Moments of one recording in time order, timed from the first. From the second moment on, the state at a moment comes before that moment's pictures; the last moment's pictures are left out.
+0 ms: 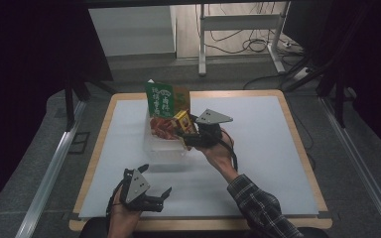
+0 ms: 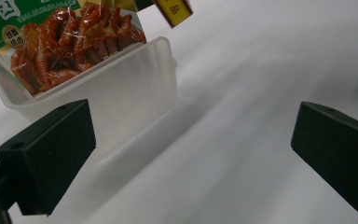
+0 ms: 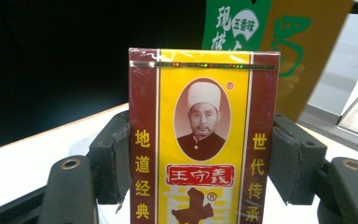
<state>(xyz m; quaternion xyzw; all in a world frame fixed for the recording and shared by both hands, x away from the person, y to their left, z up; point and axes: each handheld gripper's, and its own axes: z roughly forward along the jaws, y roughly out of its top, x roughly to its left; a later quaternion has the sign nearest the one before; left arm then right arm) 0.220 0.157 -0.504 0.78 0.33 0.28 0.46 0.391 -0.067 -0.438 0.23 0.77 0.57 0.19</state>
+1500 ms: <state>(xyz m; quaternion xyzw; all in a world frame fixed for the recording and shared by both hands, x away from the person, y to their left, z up) 0.219 0.153 -0.505 0.79 0.32 0.29 0.44 0.396 -0.026 -0.478 0.25 0.77 0.57 0.14</state>
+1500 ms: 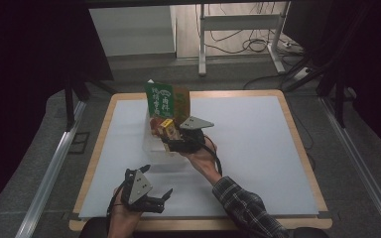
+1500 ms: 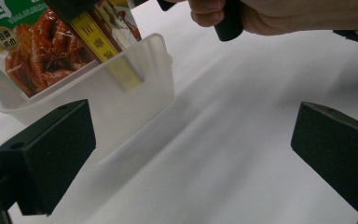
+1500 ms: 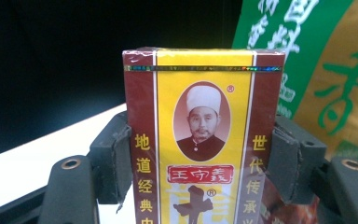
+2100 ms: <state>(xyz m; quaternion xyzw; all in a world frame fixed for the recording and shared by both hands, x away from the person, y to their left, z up) 0.220 0.152 -0.505 0.79 0.31 0.29 0.44 0.394 -0.033 -0.496 0.27 0.81 0.50 0.12</state>
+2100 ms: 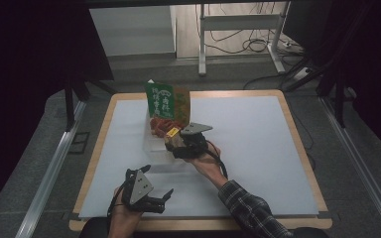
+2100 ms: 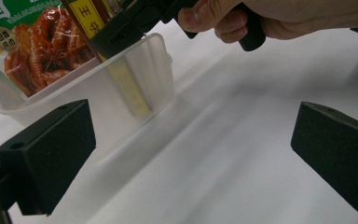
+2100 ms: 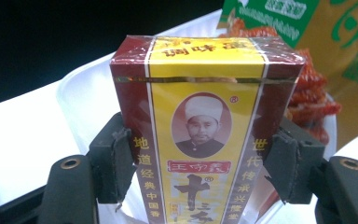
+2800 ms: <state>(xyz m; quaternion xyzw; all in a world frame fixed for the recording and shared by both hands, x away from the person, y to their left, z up) 0.220 0.151 -0.505 0.79 0.31 0.29 0.44 0.396 -0.033 -0.481 0.24 0.83 0.49 0.11</state>
